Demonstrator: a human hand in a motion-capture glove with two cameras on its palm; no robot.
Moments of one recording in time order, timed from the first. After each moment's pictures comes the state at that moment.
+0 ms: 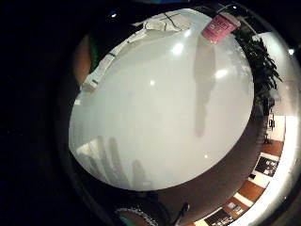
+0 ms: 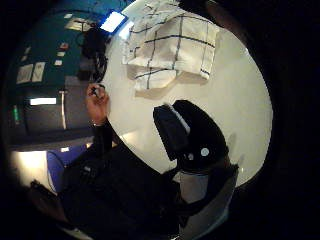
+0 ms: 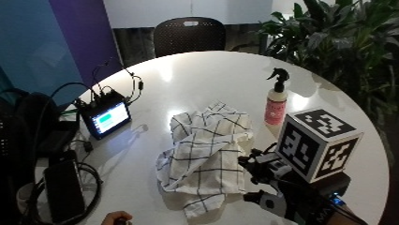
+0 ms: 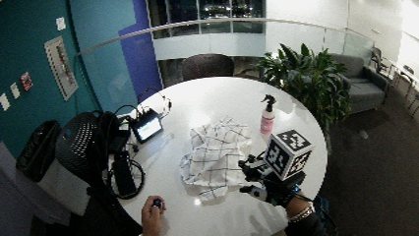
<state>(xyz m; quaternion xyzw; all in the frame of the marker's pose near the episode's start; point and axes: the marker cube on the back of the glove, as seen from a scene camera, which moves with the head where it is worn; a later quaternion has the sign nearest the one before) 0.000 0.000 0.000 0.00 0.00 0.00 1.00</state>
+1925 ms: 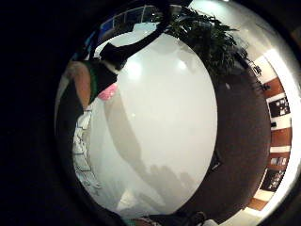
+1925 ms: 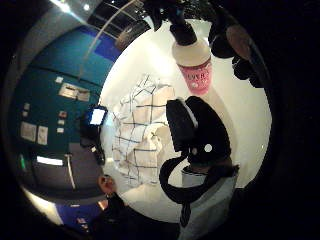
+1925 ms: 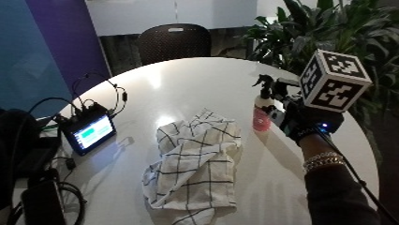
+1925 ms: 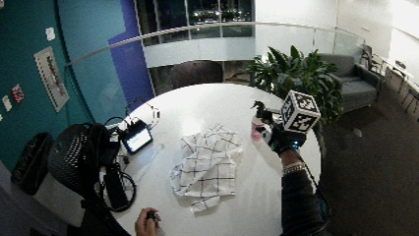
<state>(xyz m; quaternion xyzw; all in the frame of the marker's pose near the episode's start) 0.114 -0.116 -0.063 0.16 -0.02 0.26 0.95</state>
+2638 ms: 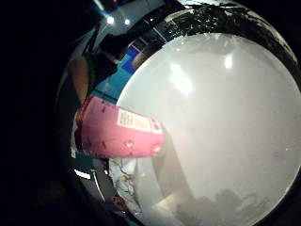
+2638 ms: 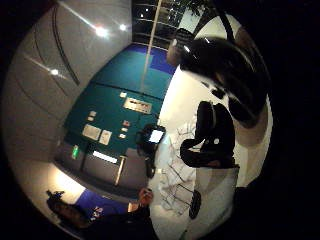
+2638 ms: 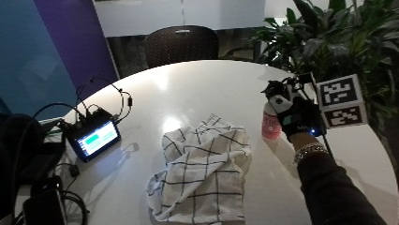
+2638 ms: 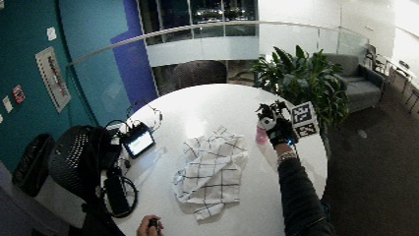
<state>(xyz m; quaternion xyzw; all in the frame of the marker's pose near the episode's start) 0.139 -0.163 -0.041 0.32 -0.38 0.16 0.85</state>
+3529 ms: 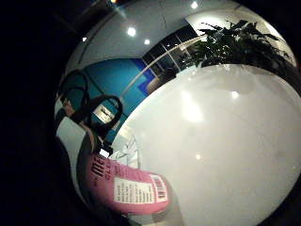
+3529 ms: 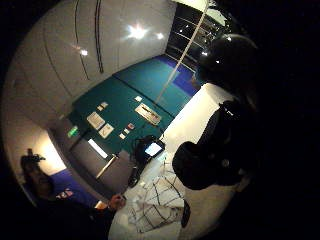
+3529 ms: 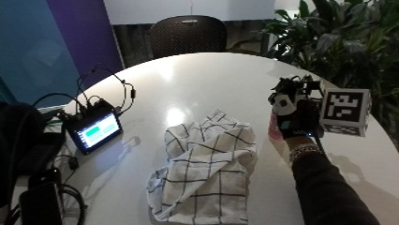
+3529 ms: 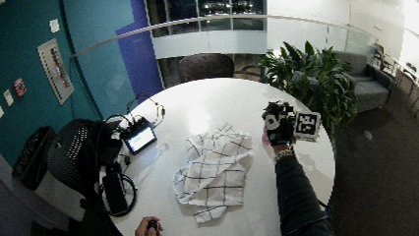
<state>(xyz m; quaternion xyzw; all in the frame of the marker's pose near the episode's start) 0.143 -0.162 -0.050 0.49 -0.33 0.10 0.80</state>
